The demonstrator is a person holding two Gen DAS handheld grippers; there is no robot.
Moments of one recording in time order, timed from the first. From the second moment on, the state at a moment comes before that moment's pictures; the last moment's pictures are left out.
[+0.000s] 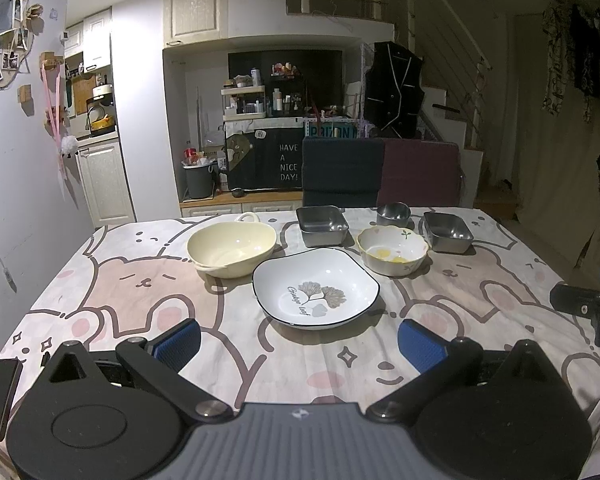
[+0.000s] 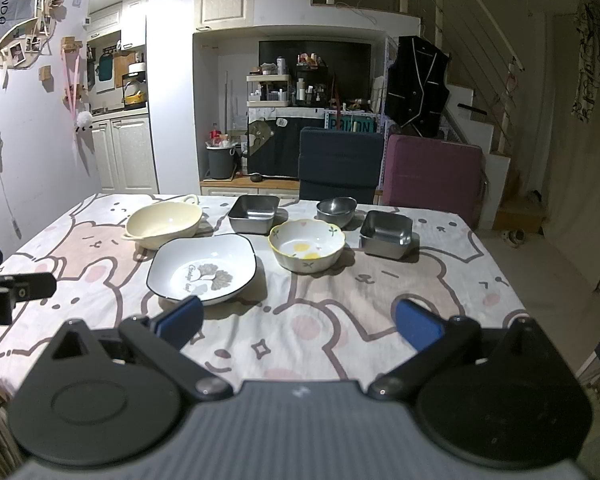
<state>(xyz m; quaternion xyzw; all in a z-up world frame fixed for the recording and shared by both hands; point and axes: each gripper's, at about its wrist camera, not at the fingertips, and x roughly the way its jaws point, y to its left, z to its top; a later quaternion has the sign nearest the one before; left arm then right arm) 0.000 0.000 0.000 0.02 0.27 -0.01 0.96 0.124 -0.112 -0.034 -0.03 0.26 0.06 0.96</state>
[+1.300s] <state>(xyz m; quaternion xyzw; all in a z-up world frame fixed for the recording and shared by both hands) 0.001 0.000 0.000 0.02 0.27 -0.01 0.96 0.124 -0.112 -0.035 -0.03 0.26 0.06 0.96</state>
